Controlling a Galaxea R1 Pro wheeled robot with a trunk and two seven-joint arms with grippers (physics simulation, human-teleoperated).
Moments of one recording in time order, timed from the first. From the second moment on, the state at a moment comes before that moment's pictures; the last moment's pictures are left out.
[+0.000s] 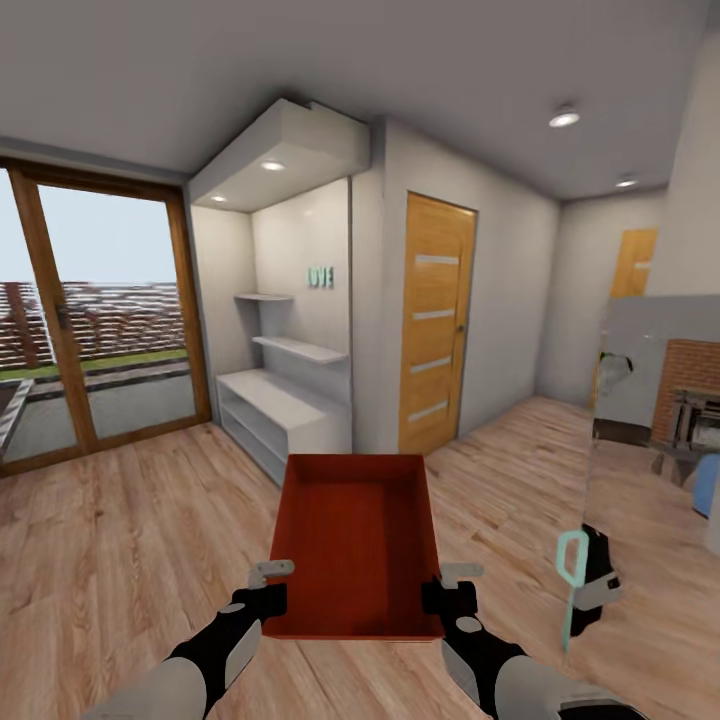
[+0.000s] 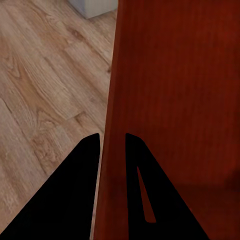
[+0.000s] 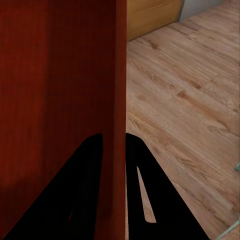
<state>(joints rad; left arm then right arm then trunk) -0.64 -0.09 0.01 -0.23 0.08 0.01 0.09 -0.69 0.14 0.01 -0.06 0.08 -0.28 -0.21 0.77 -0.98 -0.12</state>
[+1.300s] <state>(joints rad) -0.64 -0.09 0.01 -0.23 0.08 0.01 0.09 -0.69 0.14 0.01 -0.06 0.08 -0.28 -0.21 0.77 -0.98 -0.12</state>
